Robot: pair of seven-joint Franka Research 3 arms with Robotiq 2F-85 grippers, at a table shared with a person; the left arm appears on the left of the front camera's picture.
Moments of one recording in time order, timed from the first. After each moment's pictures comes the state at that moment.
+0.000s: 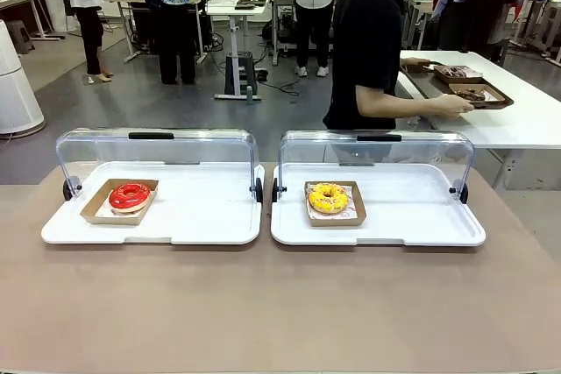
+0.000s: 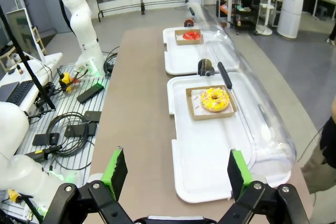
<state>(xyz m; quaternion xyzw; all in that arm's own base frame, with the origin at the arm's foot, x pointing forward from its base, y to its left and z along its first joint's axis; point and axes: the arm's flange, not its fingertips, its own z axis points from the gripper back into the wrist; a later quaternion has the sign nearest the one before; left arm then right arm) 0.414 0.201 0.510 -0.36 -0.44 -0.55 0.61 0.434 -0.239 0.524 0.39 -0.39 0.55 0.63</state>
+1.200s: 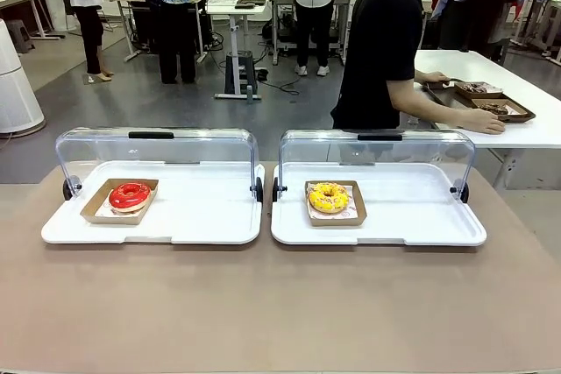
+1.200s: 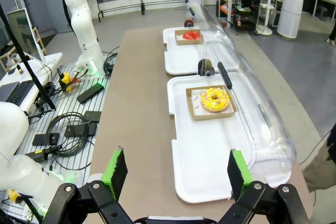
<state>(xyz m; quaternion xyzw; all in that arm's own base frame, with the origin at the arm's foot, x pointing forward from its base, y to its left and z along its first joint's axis) 0.420 0.222 0.496 -0.38 -0.45 -0.53 0.61 0.434 -0.239 0.524 0.39 -0.39 0.55 0.63</state>
